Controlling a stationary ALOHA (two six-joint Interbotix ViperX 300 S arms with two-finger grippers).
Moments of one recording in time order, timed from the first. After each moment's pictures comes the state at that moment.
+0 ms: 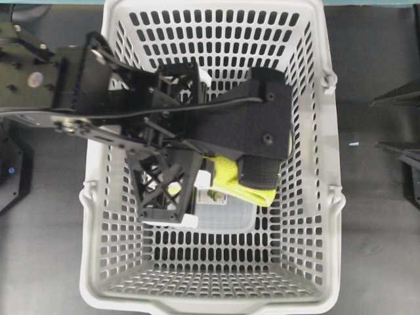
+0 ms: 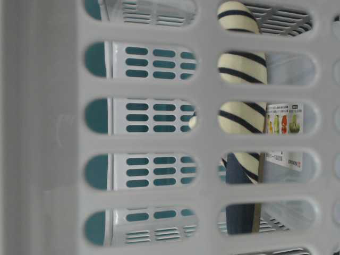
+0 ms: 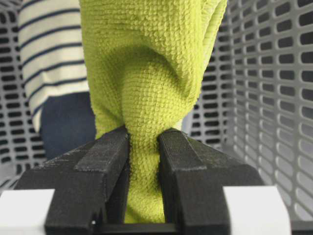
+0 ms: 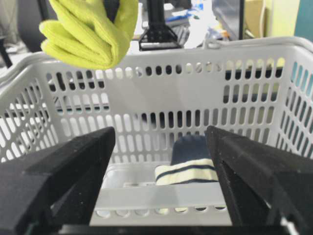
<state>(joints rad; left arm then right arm) -0.13 0.09 -0.47 0.04 1.36 -0.04 -0.01 -1.11 1.15 0.01 -0.03 0.04</state>
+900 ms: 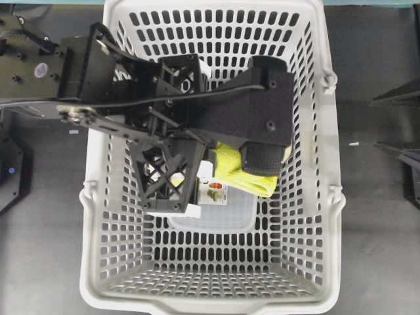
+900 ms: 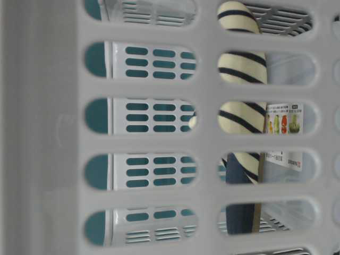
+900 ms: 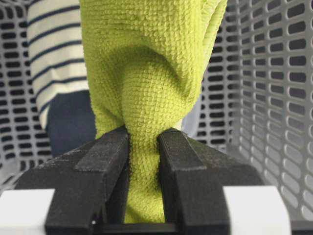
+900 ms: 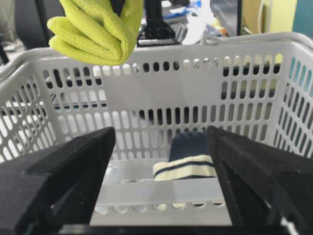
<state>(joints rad) -0.11 0.10 -0.48 0.04 1.36 -0.04 -0.02 -1.11 1.16 0.01 -0.03 0.04</state>
